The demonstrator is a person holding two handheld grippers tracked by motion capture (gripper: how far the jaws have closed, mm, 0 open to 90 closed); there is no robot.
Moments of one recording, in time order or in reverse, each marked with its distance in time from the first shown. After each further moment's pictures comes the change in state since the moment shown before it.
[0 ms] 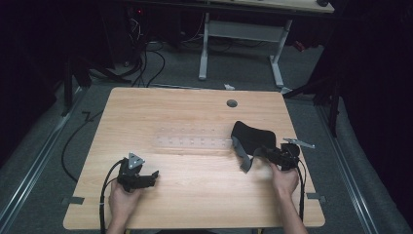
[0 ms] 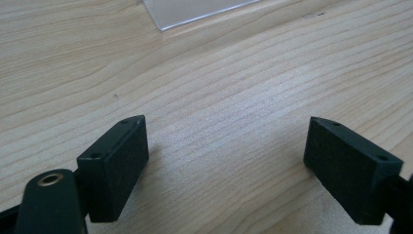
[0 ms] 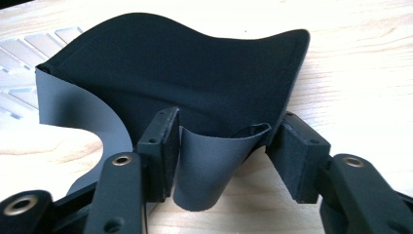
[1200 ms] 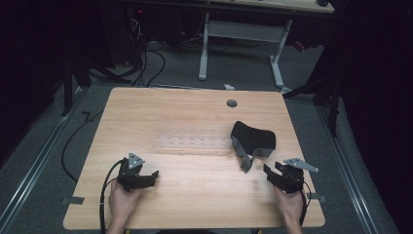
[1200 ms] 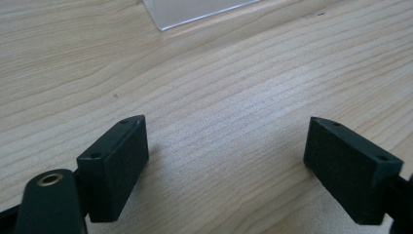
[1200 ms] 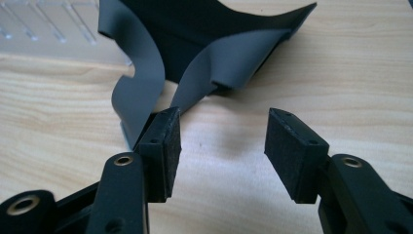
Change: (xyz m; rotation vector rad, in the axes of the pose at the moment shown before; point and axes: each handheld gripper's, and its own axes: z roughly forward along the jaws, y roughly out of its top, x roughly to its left) left arm 0.000 0.000 0.000 -0.001 0.000 0.001; right arm 0.017 -0.046 -0.053 -0.035 -0.030 -0.189
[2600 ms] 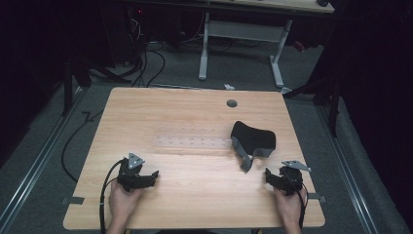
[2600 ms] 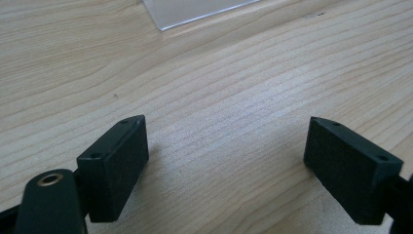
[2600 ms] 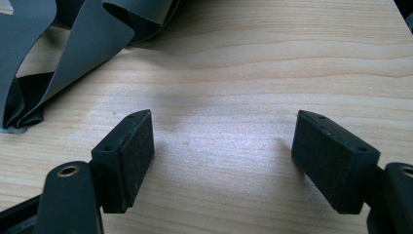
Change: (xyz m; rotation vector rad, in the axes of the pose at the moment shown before) left arm 0.000 0.000 0.000 0.000 0.000 0.000; right arm -0.017 -0.022 0.029 0.100 -0.183 -0.008
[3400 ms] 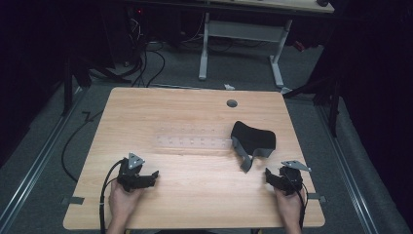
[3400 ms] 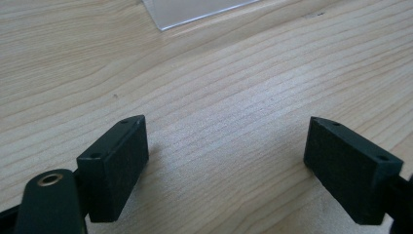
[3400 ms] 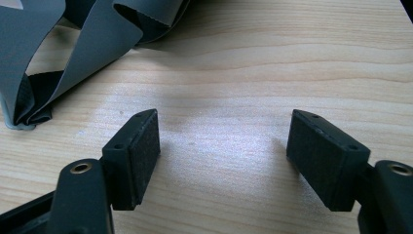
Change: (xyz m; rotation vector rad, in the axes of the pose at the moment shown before) left arm 0.000 0.000 0.000 0.001 -0.001 -0.001; right arm 0.000 0.000 -0.001 -0.001 0.017 -0.009
